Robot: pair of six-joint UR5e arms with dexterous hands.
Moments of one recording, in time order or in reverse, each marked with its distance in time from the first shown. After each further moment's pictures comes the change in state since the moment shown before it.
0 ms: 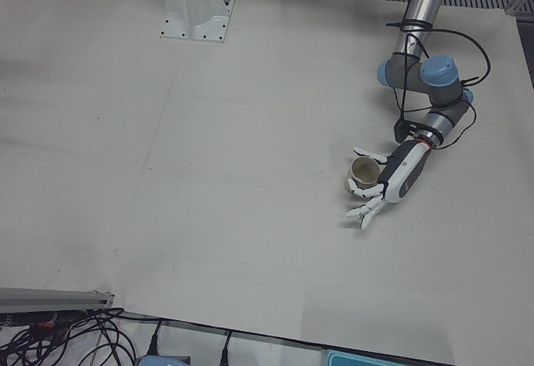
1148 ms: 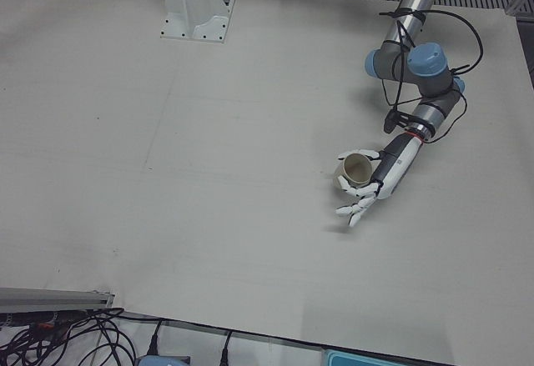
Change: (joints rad) left arm -0.001 0.015 -0.190 0.218 -0.019 -0.219; right arm 0.011 0.039 -0.503 0.381 0.001 0.001
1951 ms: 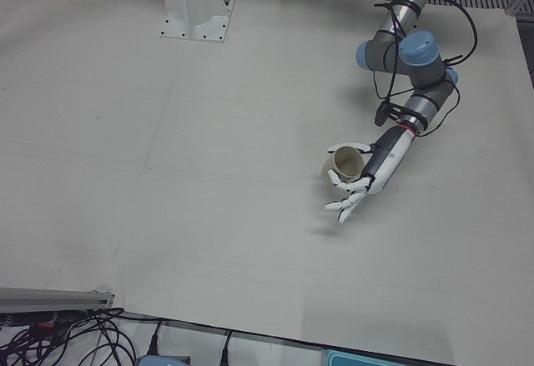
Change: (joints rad) left arm 0.000 0.006 -0.099 0.083 -0.015 -0.050; right arm -0.135 0.175 -0.257 0.105 0.005 -0.143
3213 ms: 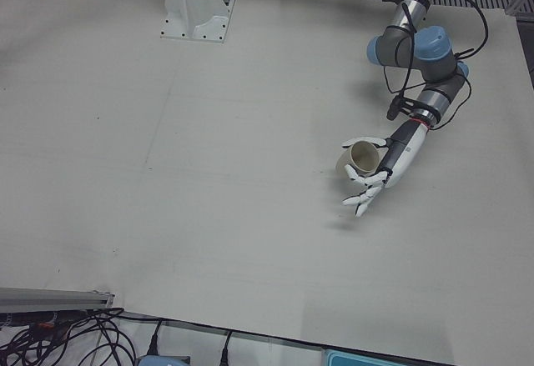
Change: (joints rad) left arm -0.003 0.071 -0.001 -0.050 -0.014 -0.031; right arm -0.221 0.042 0.082 -0.012 0.127 -0.033
